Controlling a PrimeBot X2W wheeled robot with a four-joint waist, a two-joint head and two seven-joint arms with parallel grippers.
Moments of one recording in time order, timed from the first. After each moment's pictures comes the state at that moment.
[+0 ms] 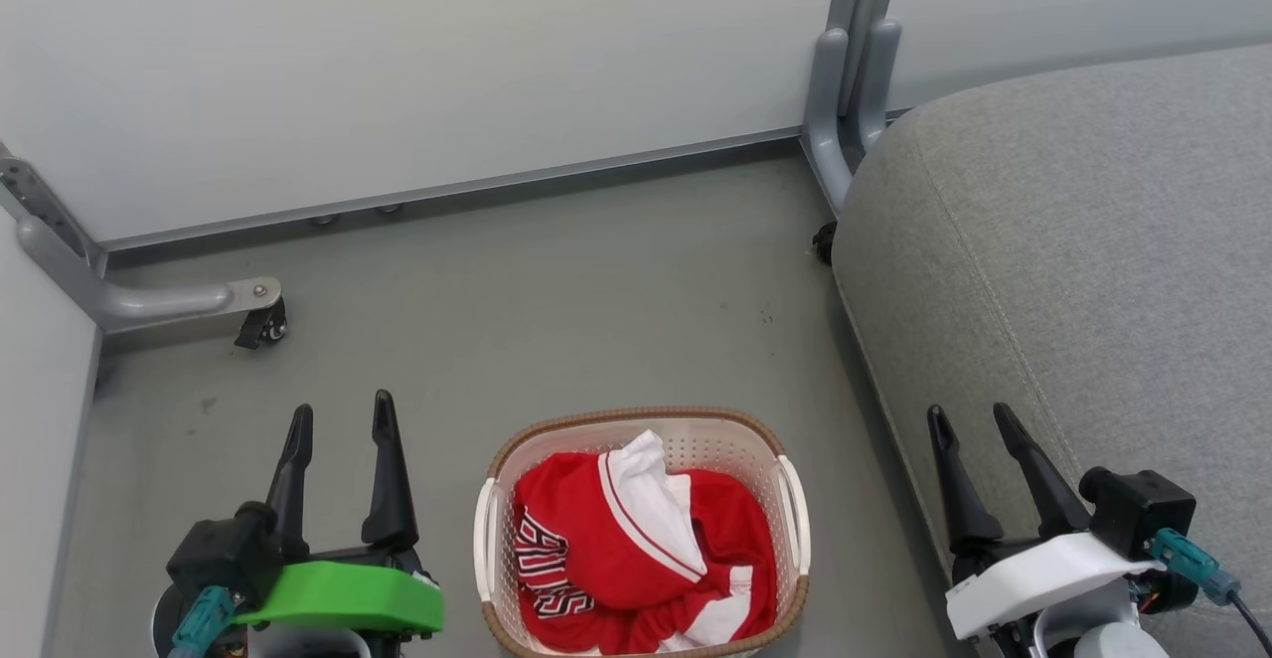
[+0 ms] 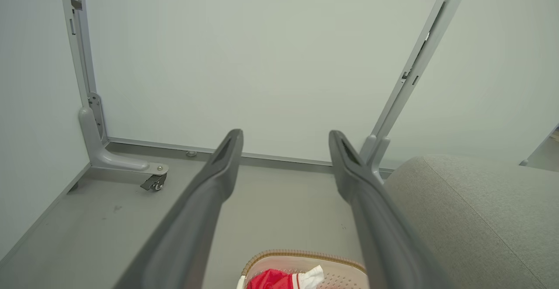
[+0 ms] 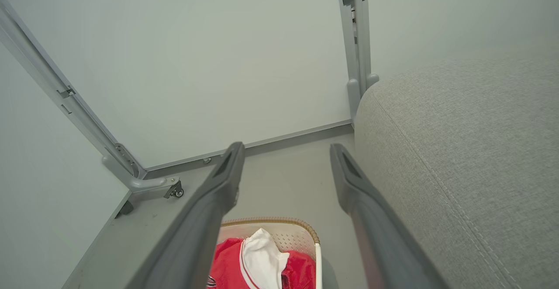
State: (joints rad) left arm 0.01 0.04 -0.12 0.06 -0.36 0.02 -0.21; right arm -0.02 -0.04 0.06 0.15 0.36 0.13 -0.21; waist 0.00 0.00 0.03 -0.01
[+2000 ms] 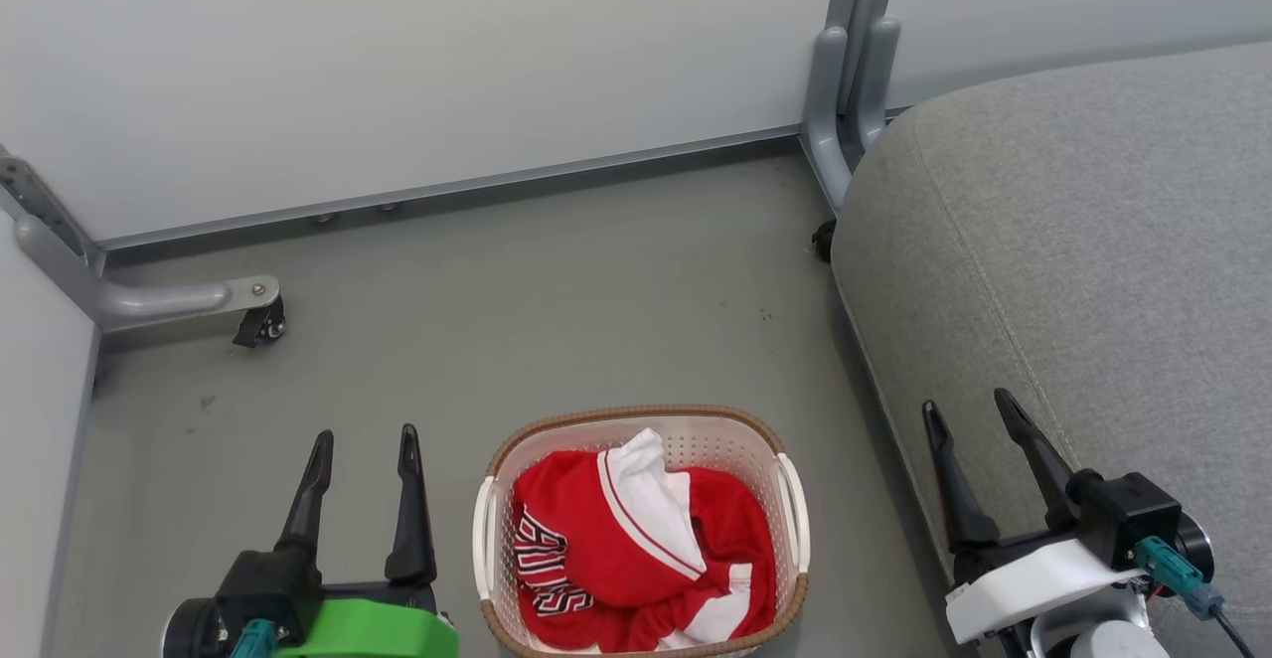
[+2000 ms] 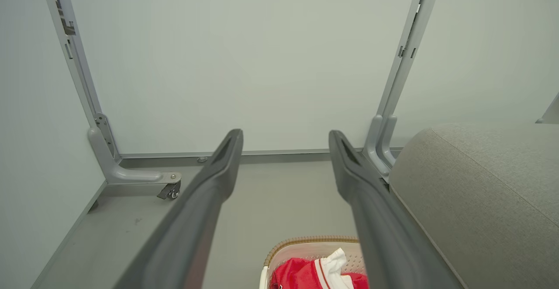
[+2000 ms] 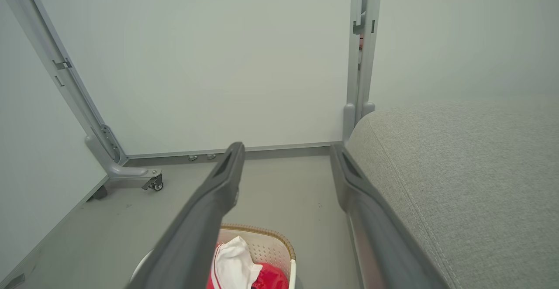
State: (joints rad) left arm 0.05 0.05 -0.13 0.09 -0.22 0.01 -0.26; right arm -0.01 -0.05 0.05 0.13 0.18 0.13 -0.26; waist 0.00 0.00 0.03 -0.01
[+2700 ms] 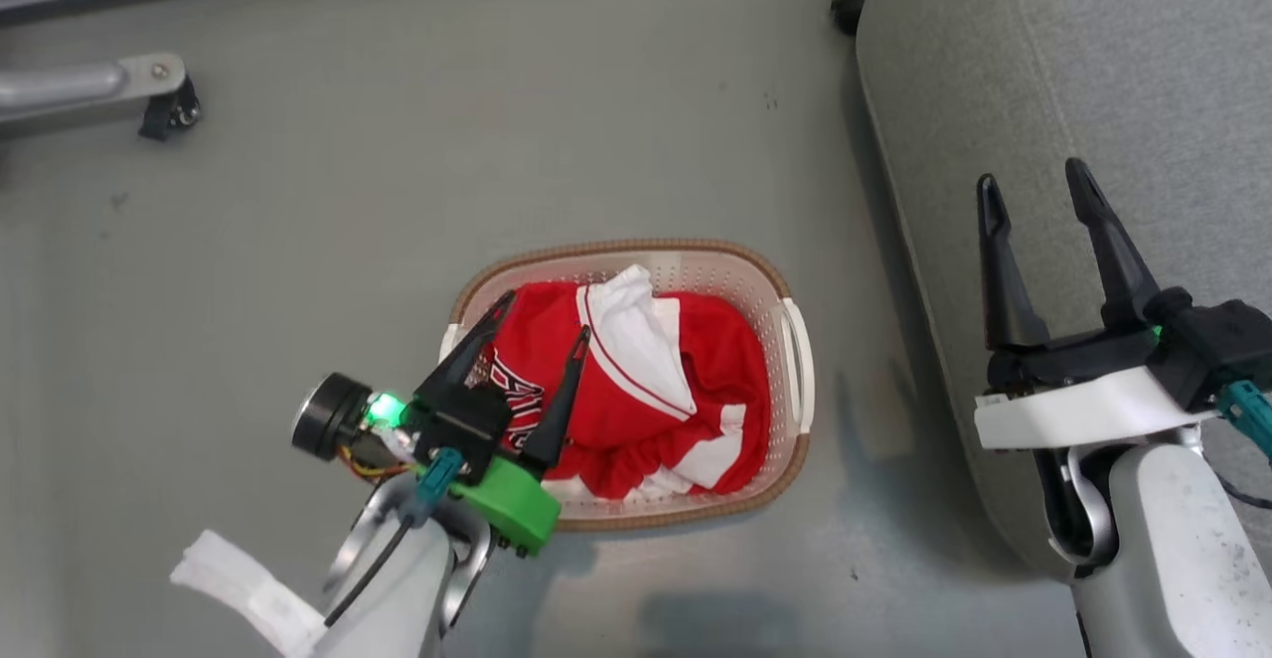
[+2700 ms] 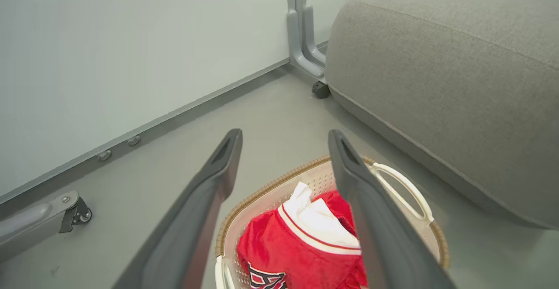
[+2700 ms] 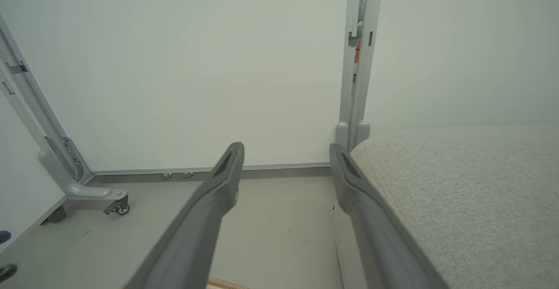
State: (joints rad) left arm -0.32 0.08 -0.38 0.38 0.00 -0.12 -0.26; right arm -0.26 -0.05 -0.01 0.00 0.14 0.13 -0.26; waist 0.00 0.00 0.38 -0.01
